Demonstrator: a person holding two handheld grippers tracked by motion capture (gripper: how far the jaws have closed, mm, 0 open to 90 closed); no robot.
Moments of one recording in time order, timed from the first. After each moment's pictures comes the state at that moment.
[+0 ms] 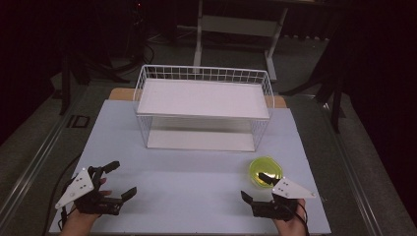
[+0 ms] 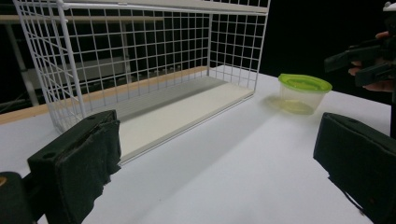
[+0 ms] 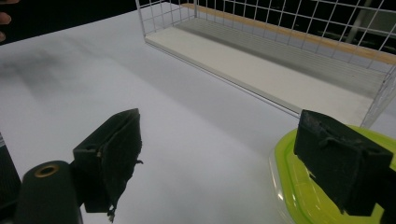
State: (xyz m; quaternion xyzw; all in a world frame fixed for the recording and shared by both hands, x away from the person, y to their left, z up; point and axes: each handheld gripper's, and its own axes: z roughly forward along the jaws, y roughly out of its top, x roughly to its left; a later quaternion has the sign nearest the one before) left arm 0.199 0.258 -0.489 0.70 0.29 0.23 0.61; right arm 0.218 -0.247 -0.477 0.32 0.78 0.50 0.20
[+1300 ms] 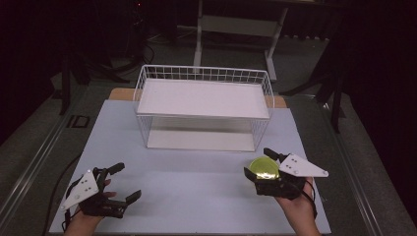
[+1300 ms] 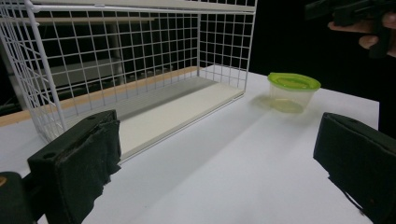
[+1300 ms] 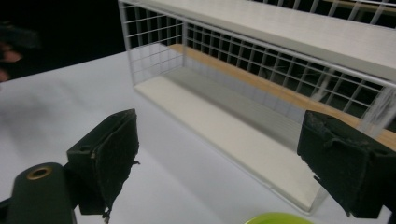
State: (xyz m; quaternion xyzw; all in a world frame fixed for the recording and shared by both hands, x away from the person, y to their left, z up) left arm 0.196 0.247 -0.488 0.70 0.28 0.23 0.61; right arm 0.250 -0.244 -0.409 0.30 0.76 0.53 0.23
